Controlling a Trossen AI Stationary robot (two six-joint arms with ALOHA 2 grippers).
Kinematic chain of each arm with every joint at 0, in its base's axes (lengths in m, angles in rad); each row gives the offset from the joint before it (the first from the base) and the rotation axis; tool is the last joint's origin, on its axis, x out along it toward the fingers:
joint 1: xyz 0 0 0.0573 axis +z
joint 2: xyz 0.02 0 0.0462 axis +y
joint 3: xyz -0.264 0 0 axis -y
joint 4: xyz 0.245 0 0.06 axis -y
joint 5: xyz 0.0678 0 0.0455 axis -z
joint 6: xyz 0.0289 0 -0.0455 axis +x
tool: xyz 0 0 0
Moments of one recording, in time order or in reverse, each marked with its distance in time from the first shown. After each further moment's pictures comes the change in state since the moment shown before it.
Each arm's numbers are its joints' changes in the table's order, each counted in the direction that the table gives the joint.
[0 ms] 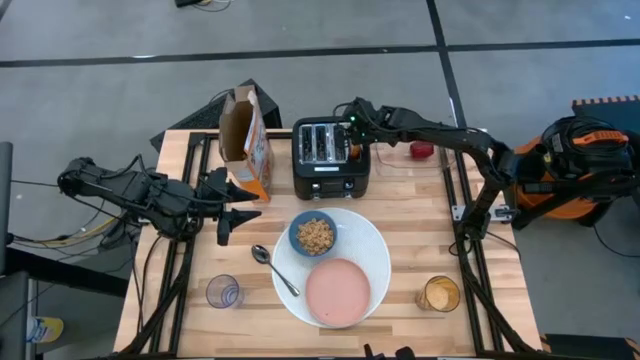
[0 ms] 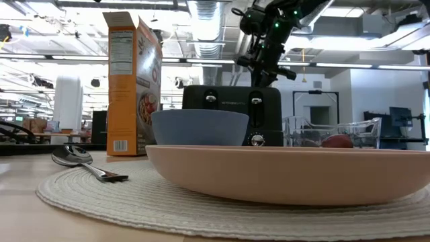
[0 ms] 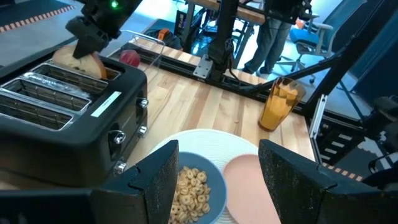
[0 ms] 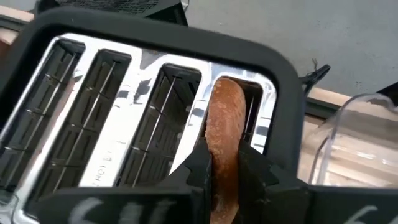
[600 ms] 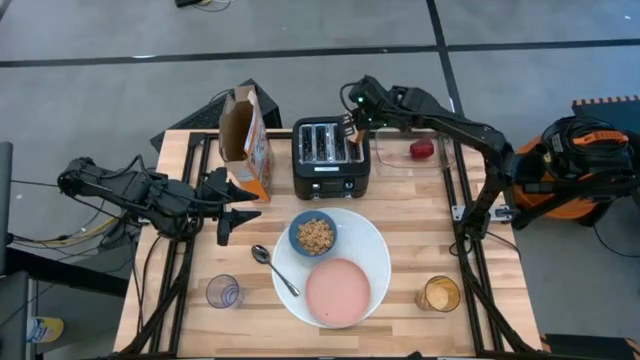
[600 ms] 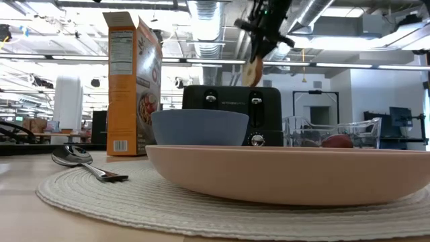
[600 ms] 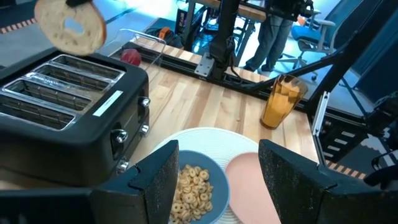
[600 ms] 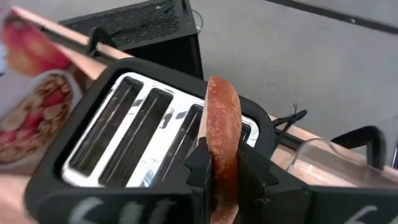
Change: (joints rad) left arm 0.000 0.000 0.000 -0.009 0.000 0.010; right arm 0.028 -0.003 0.339 -0.278 0.033 -0.133
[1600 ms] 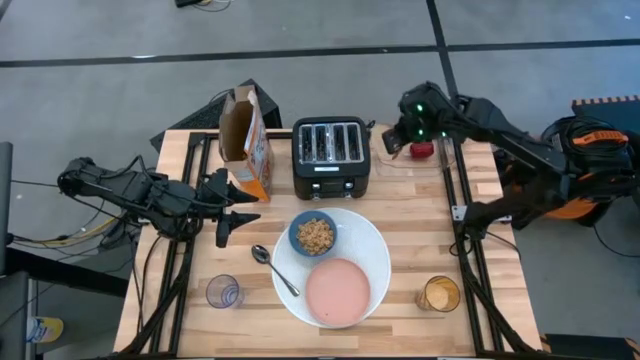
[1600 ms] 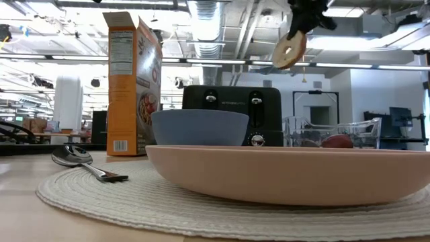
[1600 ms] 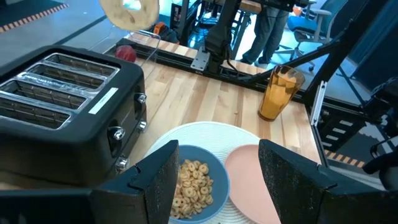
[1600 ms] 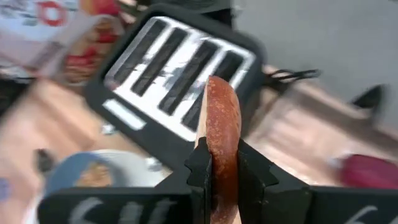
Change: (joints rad) left arm 0.000 0.000 0.000 -0.017 0.027 0.027; right arm -0.008 -0.416 -0.279 -0.087 -0.209 -0.069
